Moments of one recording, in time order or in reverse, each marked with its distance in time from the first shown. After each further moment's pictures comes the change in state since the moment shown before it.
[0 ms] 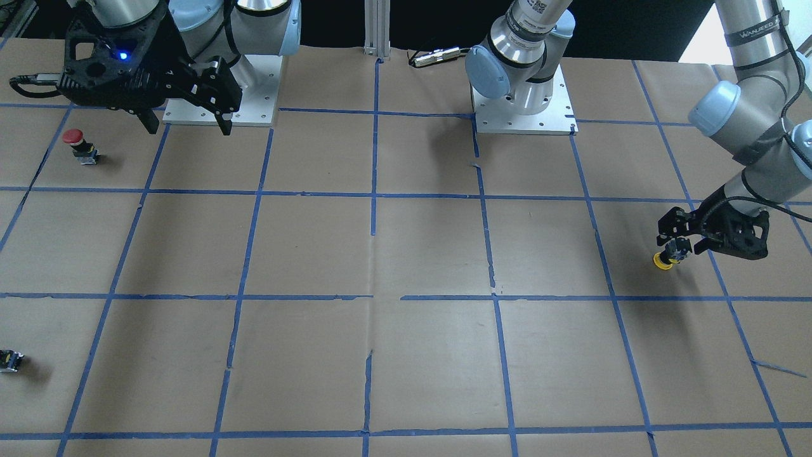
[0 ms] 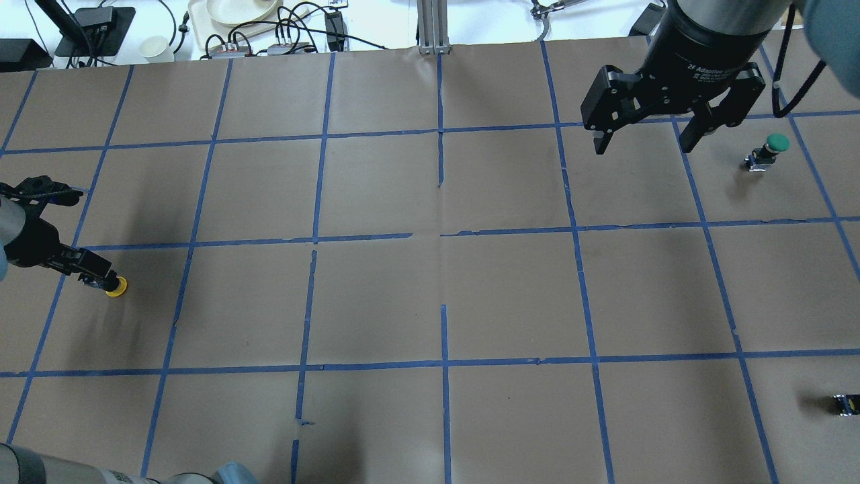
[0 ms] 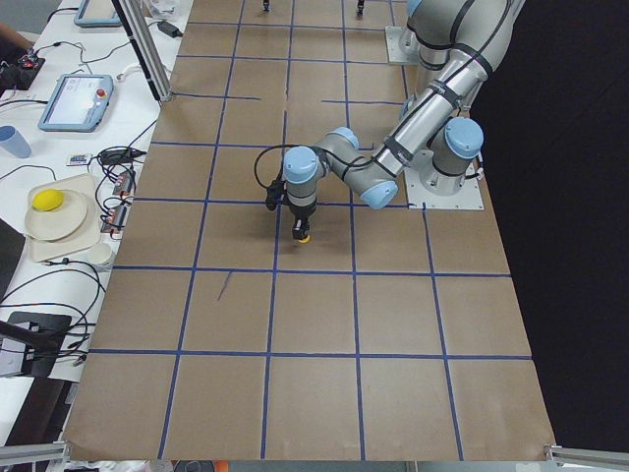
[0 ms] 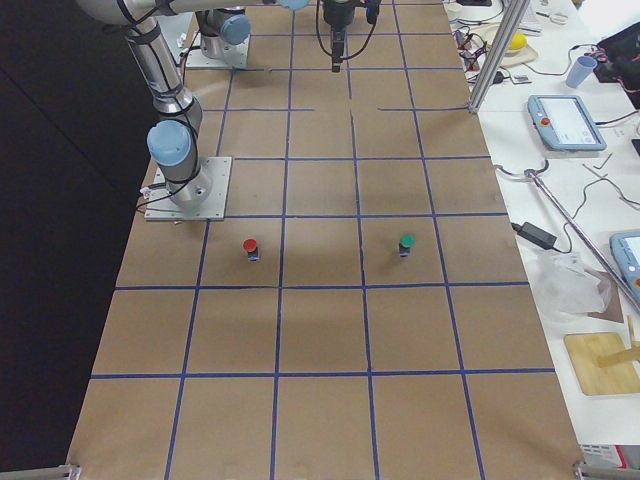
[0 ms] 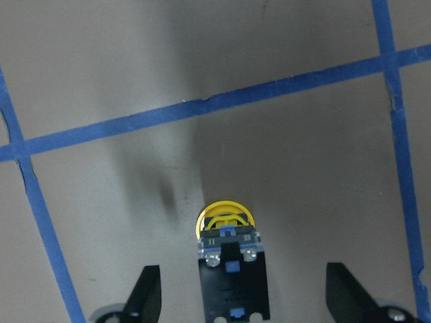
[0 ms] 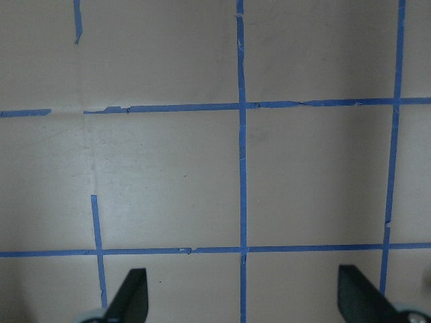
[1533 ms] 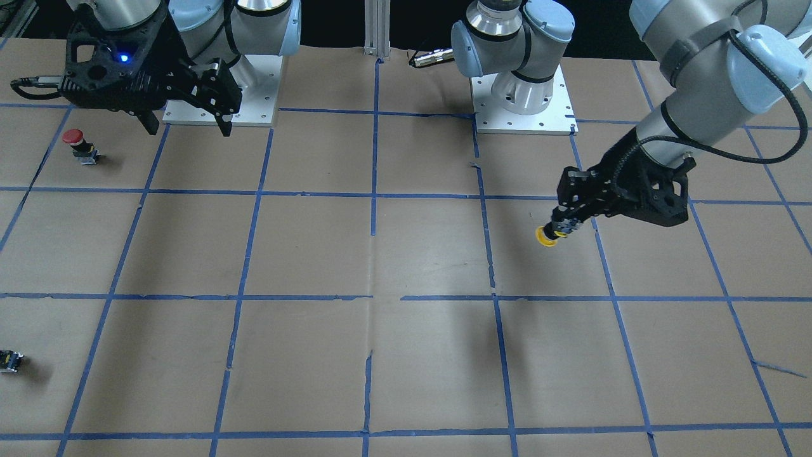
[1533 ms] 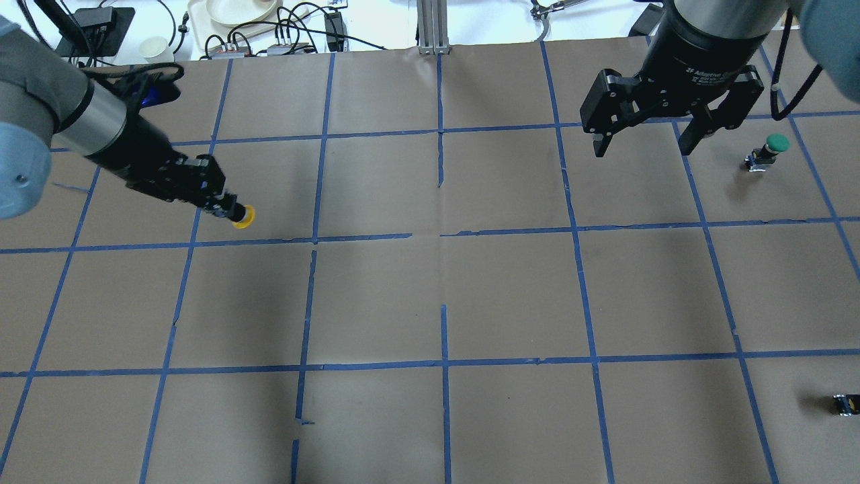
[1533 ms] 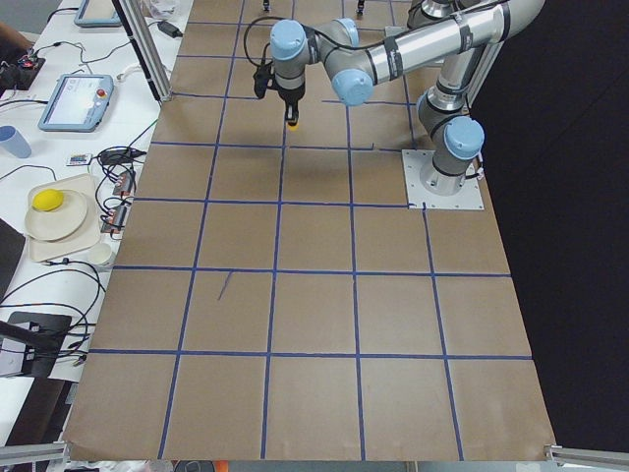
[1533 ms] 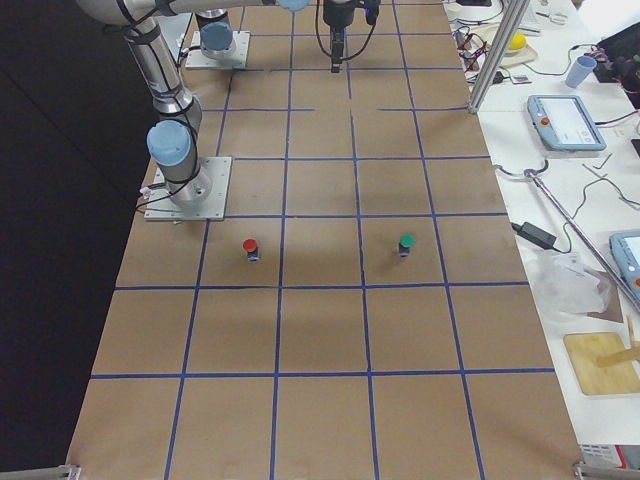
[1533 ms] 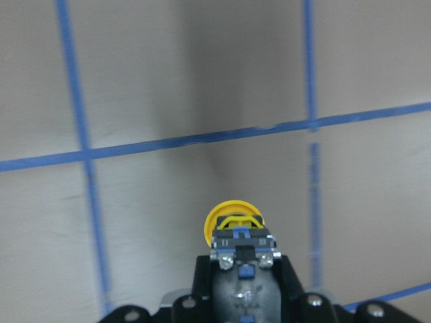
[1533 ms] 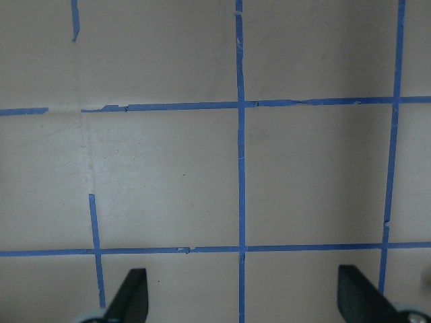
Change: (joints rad) left arm -0.479 0.237 0.231 -0.506 -0.339 -0.650; right arm 0.000 0.002 0.003 0.001 -0.004 -0.001
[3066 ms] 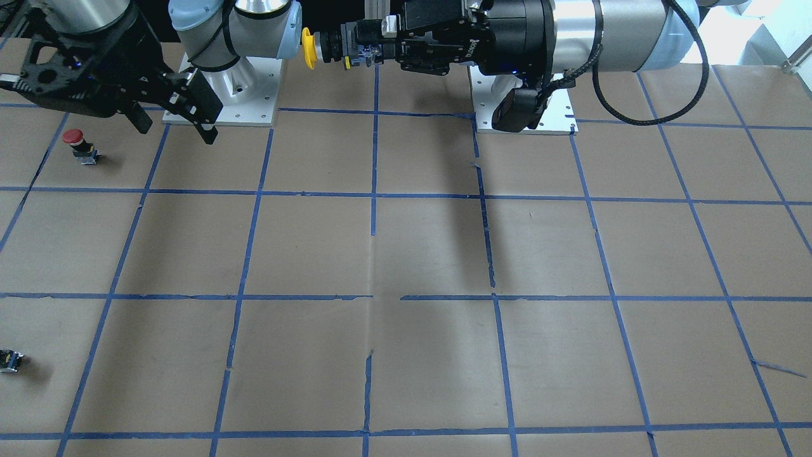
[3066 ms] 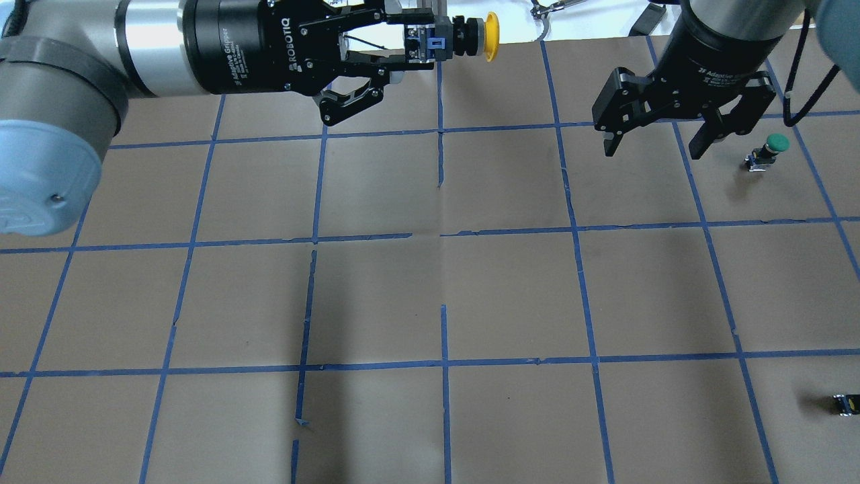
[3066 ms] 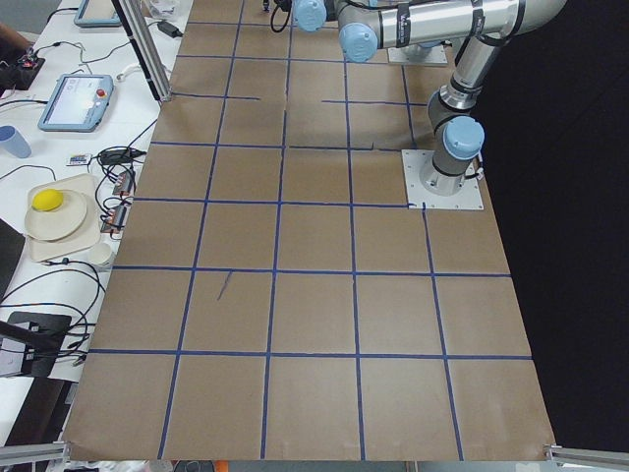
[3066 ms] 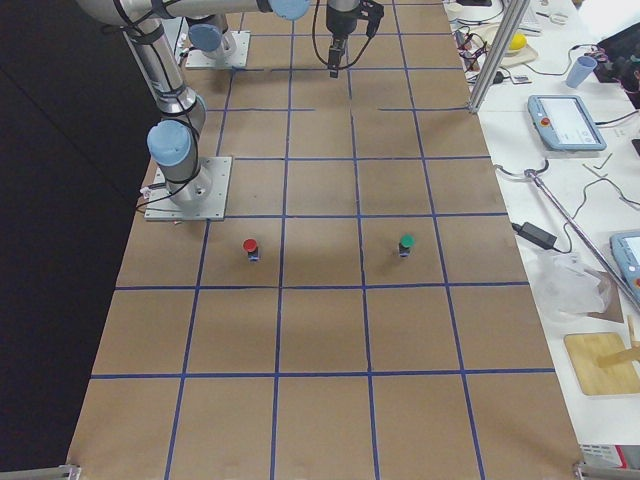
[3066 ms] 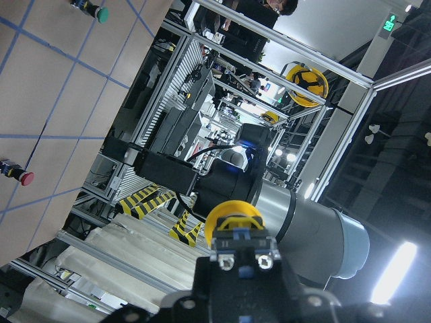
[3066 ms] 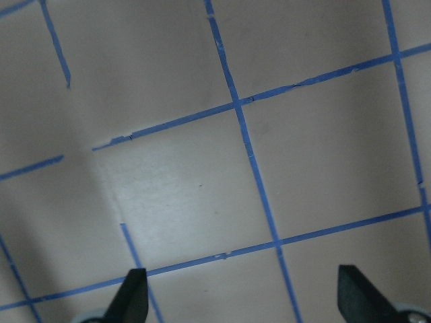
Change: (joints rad) left arm -0.182 0.093 -0.061 -0.073 -1.188 -0.649; right arm -0.119 -0.010 0.009 0.004 0.142 0.224
